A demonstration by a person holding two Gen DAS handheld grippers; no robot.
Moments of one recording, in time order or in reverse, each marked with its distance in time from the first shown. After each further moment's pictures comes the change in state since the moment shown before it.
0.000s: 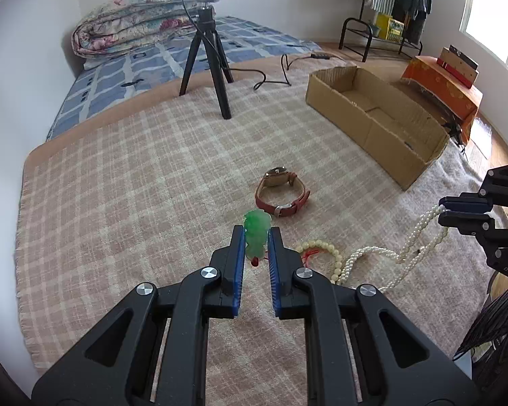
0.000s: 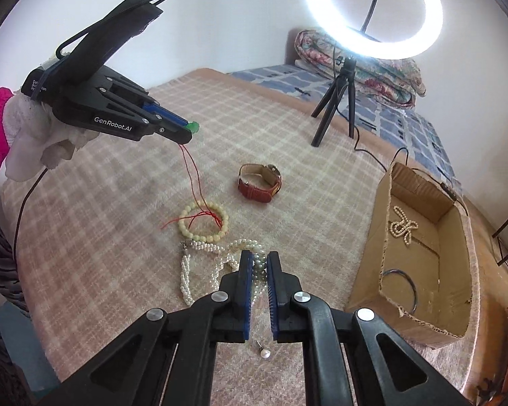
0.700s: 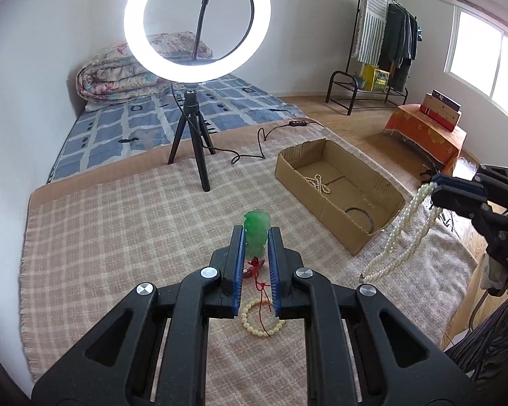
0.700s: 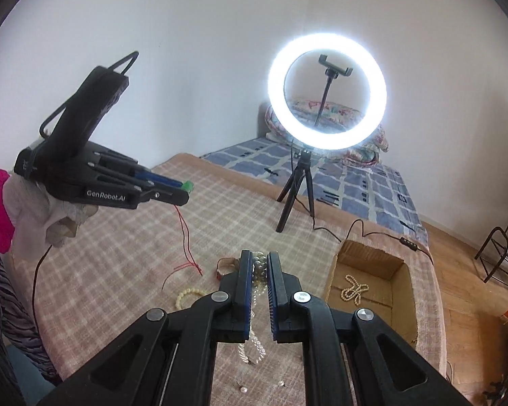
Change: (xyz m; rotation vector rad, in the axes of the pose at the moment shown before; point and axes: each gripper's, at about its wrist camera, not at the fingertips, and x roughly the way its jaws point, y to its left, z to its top) left arm -0.071 -0.030 0.039 -0.031 -0.214 -0.057; right arm -0.099 -0.023 0.042 0.064 -0.295 -0.095
